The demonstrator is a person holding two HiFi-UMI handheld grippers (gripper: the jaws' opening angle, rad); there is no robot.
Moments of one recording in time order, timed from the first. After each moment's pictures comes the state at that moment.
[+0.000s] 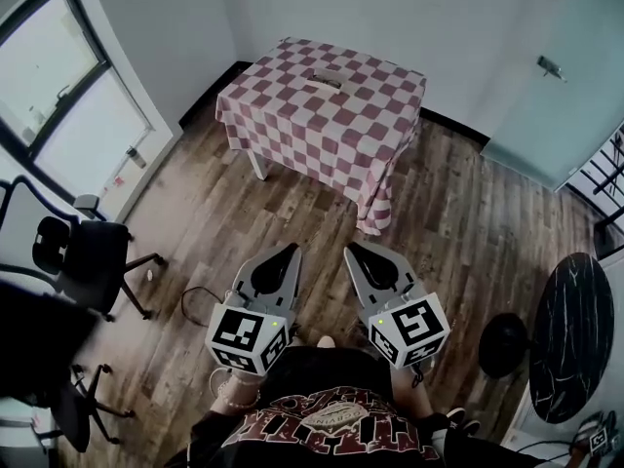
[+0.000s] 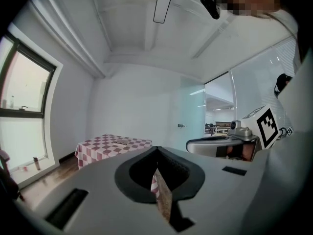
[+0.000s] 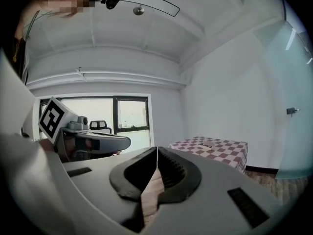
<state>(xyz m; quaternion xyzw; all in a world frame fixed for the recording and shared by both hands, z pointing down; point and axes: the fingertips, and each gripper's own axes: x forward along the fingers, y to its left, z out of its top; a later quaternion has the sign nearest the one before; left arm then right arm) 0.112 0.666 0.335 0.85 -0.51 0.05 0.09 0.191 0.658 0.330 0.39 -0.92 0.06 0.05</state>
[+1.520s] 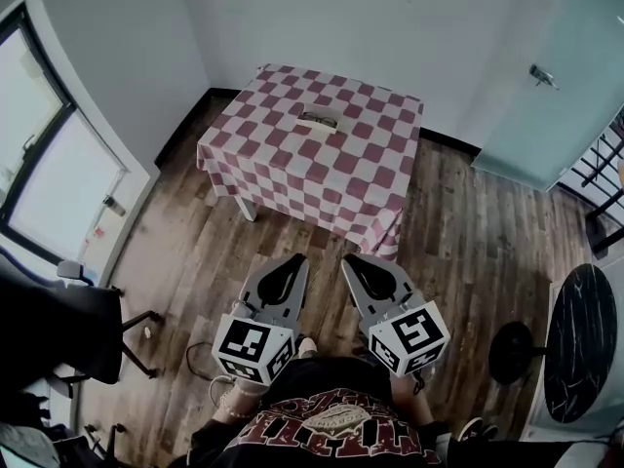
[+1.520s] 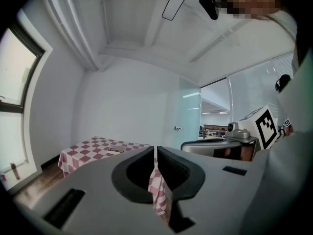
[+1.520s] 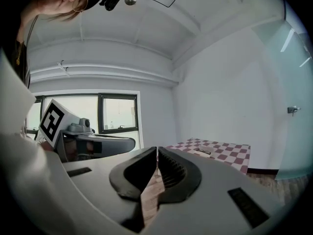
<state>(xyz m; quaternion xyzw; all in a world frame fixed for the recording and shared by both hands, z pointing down) 0.050 0.476 0.337 0.89 -0.44 0.04 0.10 0.114 0.478 0.333 0.43 -0.90 0.07 0.05</state>
